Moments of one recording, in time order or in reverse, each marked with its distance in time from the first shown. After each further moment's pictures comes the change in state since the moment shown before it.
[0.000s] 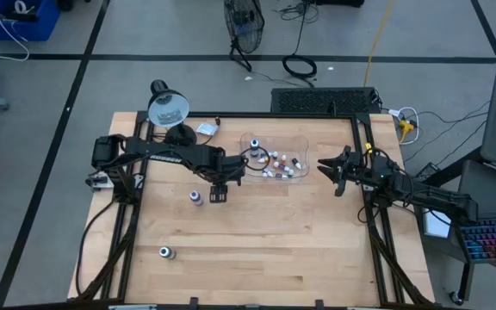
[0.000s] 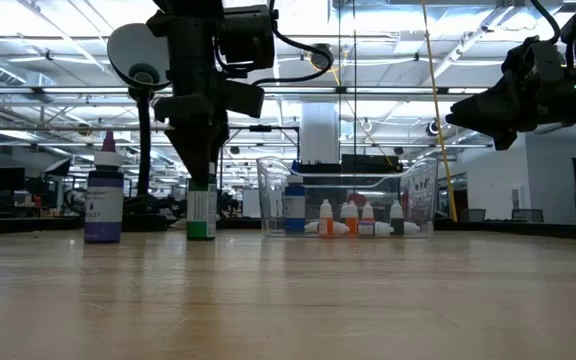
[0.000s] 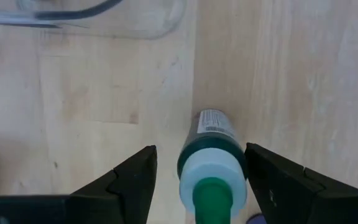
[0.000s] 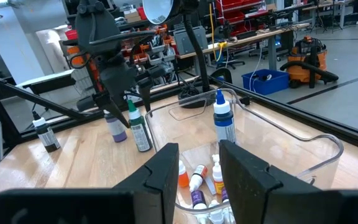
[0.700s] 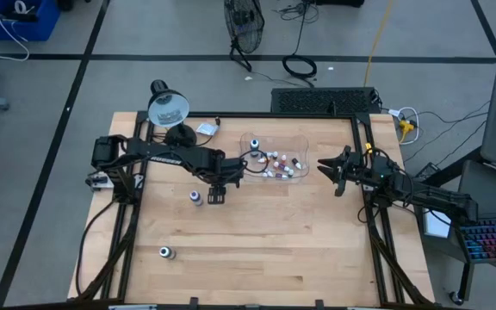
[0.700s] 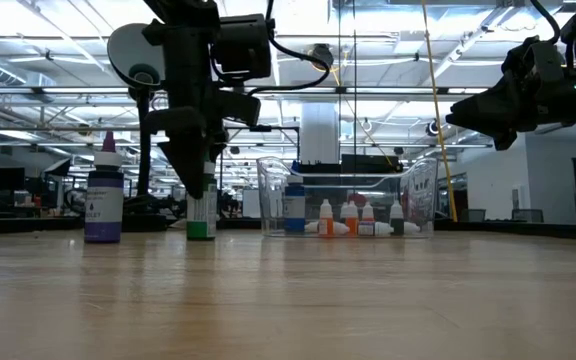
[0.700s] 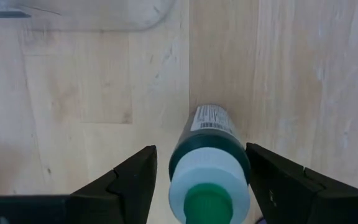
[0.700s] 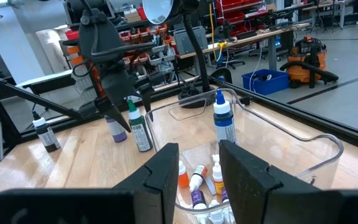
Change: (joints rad) left arm 0.000 0.000 -0.053 0.048 -0.004 0.046; right arm 0.000 0.000 0.000 0.000 0.000 0.000
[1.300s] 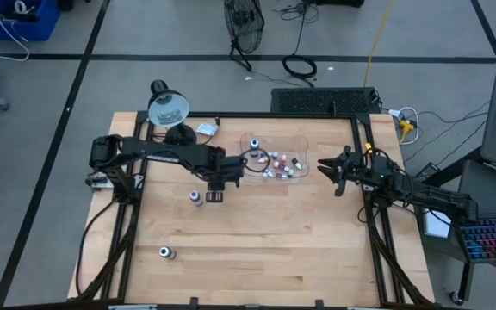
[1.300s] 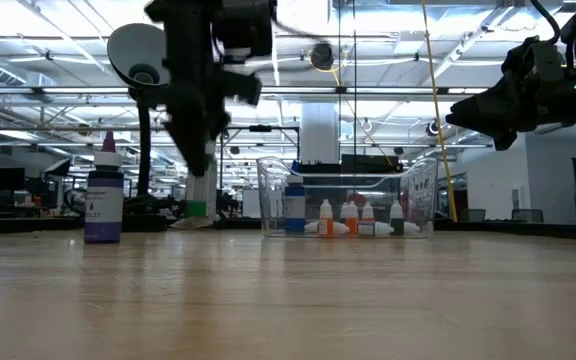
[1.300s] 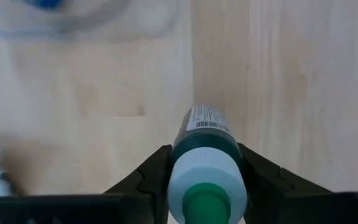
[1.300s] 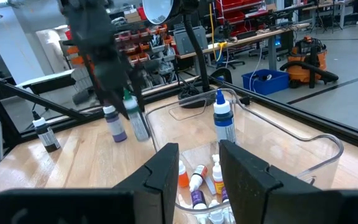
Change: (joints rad) left arm -0.017 -0.018 0.087 -0.117 -0.024 0.027; right arm 0.000 0.000 0.000 0.000 0.000 0.000
